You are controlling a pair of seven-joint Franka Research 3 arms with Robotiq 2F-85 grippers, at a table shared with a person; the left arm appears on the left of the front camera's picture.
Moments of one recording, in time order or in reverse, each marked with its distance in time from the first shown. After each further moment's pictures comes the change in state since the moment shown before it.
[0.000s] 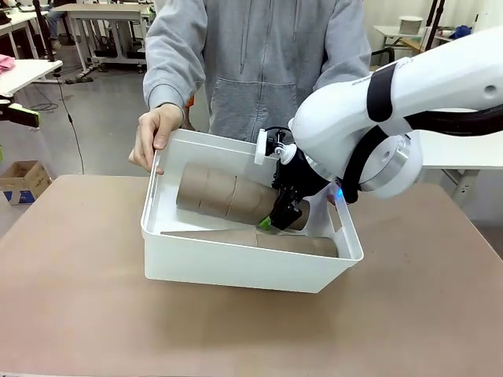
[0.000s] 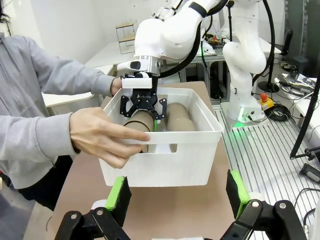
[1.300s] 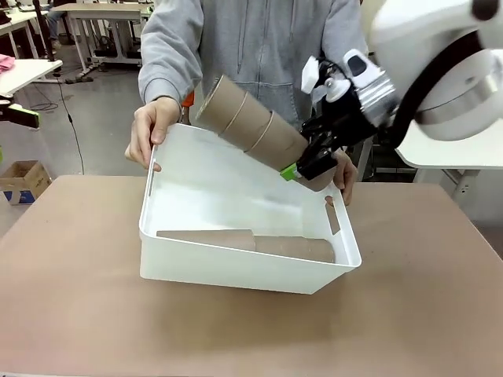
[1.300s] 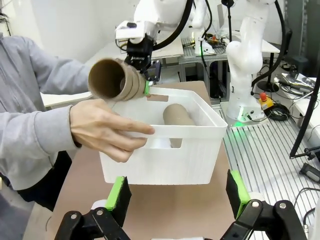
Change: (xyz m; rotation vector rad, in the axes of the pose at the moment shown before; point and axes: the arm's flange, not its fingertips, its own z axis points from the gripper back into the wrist) left arm 0.000 0.000 0.000 -0.002 0.003 0.000; right arm 0.008 -0.025 0.096 -0.025 -0.158 -0.058
